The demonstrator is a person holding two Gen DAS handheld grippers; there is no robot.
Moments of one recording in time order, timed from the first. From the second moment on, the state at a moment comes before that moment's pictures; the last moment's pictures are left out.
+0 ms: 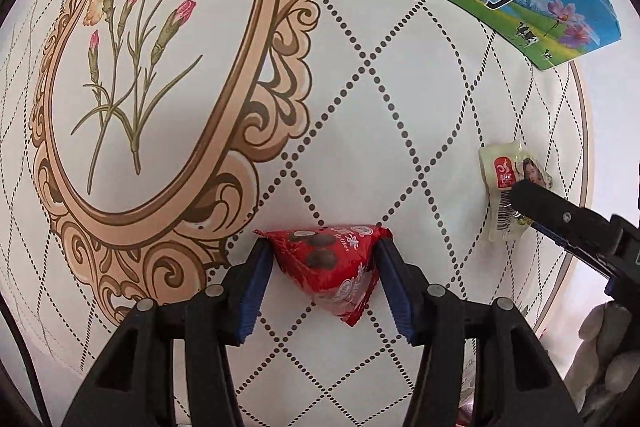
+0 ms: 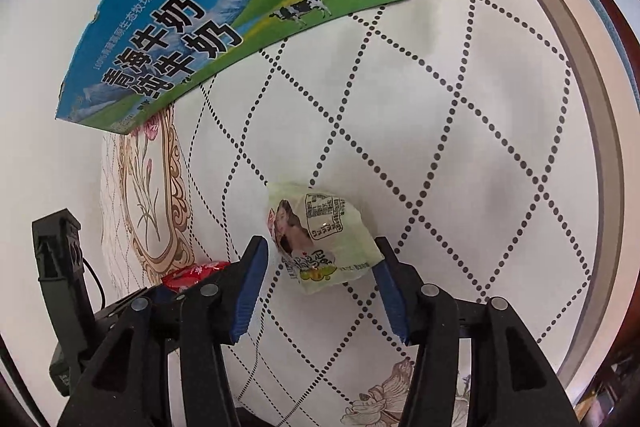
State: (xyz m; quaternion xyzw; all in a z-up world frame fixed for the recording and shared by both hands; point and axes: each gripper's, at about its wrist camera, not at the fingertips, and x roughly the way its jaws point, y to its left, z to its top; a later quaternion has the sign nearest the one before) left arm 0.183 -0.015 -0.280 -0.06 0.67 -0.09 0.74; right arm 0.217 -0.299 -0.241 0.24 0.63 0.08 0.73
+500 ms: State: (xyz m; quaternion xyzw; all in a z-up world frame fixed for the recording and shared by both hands) left arm 0.179 -0.036 -0.268 -0.04 0.66 -0.10 0.74; right arm 0.234 -0.295 -0.235 0.23 0.61 0.03 0.76
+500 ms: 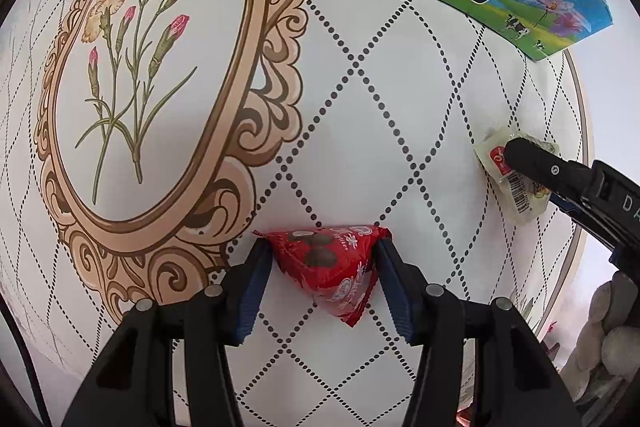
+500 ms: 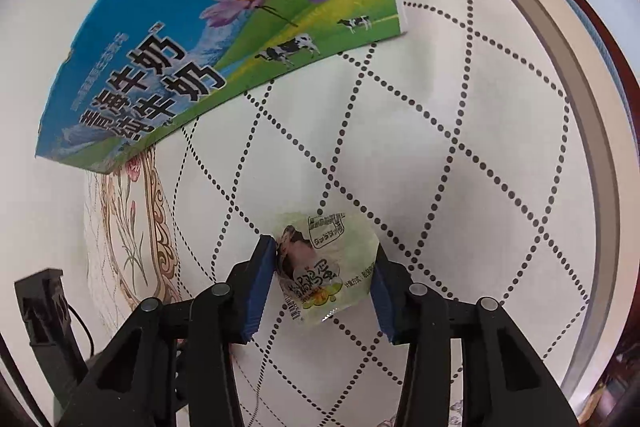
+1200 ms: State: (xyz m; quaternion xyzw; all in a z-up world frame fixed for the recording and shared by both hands) left arm 0.190 -0.087 -0.258 0.01 0.67 -0.14 0.73; right arm 0.179 -0.286 -0.238 0.12 0.63 0.08 0.76
